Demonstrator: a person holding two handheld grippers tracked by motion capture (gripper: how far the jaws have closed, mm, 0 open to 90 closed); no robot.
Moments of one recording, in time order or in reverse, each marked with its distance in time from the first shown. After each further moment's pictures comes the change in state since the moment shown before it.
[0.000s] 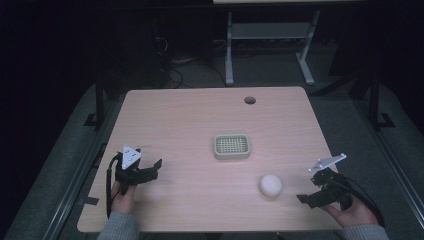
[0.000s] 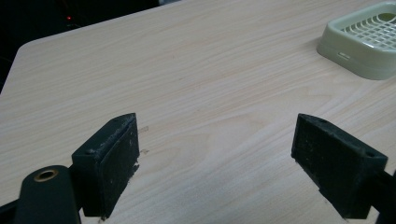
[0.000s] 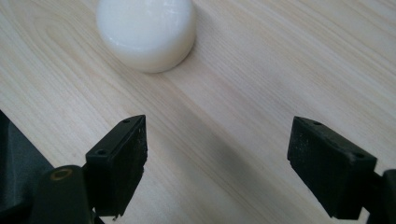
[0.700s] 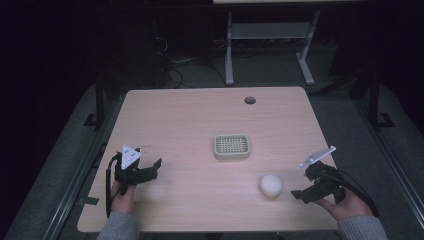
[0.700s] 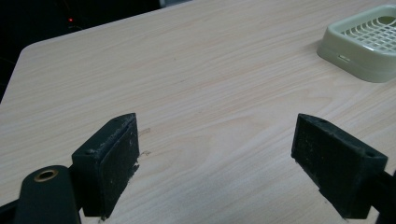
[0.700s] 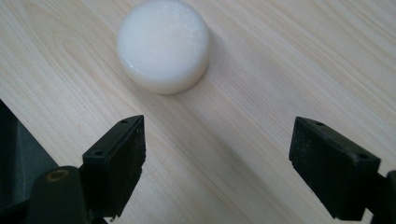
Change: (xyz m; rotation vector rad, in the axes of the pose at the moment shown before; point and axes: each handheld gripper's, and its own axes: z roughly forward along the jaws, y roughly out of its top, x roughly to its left) left arm 0.001 0.001 -0.001 -0.008 0.005 0.000; right arm 0.009 0.026 -0.004 0.032 0.005 -0.057
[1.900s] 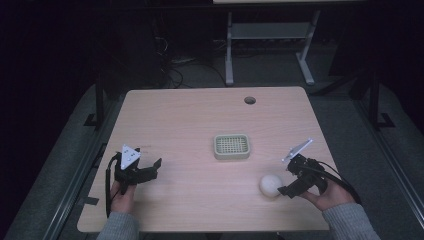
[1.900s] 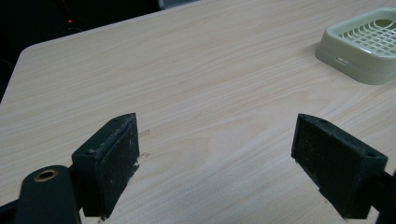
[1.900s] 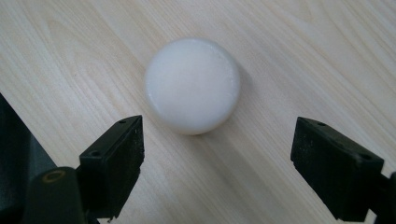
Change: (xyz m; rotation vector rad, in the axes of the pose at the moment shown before) left arm 0.000 0.001 -0.001 0.000 -0.003 0.003; right arm 0.013 0.039 0.015 0.064 0.037 -0.083
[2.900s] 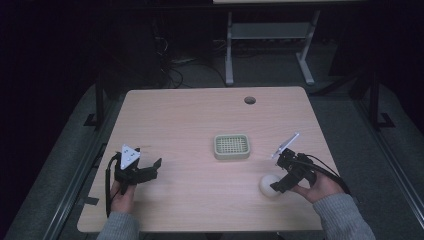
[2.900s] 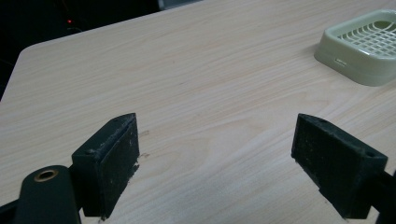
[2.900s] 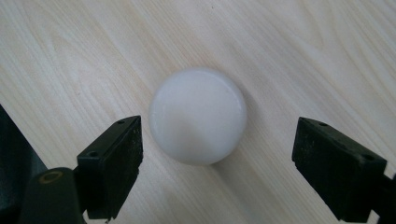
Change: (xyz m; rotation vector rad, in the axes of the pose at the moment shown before) left arm 0.000 0.000 0.000 -0.006 0.000 -0.007; right arm 0.002 0.027 0.010 0.037 0.017 -0.031
